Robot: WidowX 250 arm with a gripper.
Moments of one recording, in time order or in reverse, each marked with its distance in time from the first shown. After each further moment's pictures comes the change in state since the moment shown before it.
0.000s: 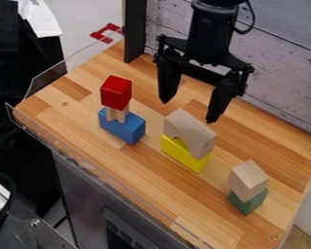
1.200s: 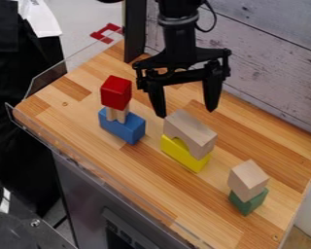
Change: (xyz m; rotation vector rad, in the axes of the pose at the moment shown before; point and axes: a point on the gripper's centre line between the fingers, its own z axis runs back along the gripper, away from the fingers) arm 0.017 0.018 -0.015 -0.240 -0.109 0.690
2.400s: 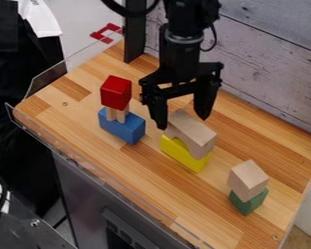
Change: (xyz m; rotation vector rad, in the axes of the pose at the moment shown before) arm 0.008 -0.003 -0.030 0.129 -0.042 0.243
